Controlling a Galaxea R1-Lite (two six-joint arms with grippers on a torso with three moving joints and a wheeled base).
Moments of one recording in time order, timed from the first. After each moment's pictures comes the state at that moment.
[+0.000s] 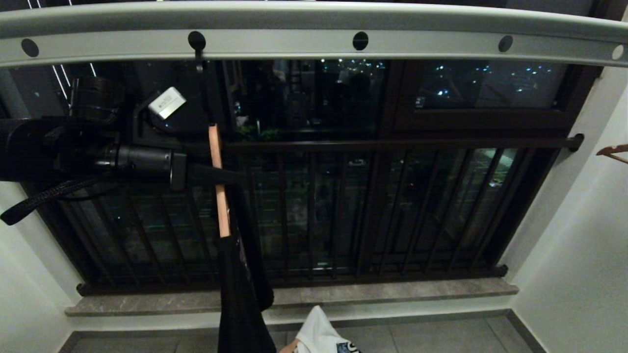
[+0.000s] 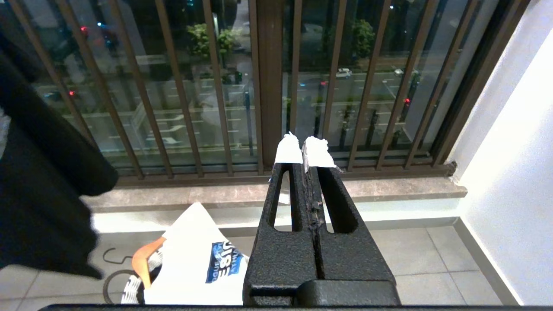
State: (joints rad) left arm -0.10 1.75 -1.37 0.10 -1.07 0.20; right arm -0.01 0.00 0.00 0.00 0.00 0.02
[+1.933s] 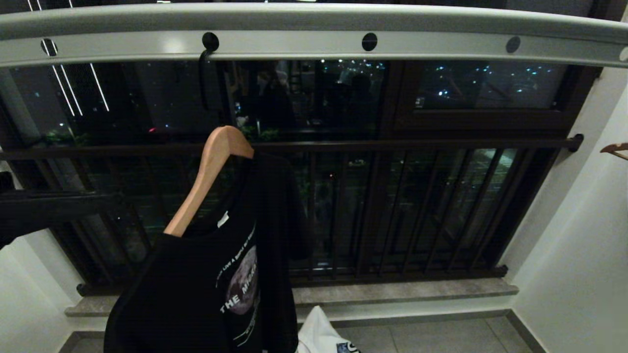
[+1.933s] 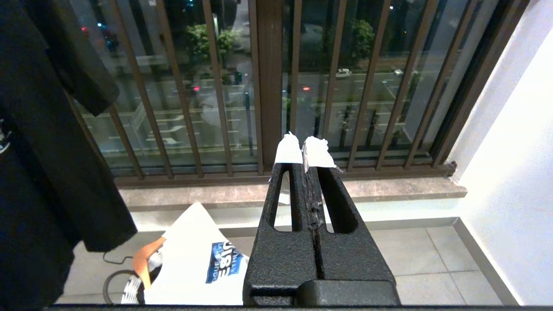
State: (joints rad) left arm 0.09 1.03 -0.93 0.11 -1.05 -0.04; right arm -0.01 0.00 0.00 0.00 0.00 0.02
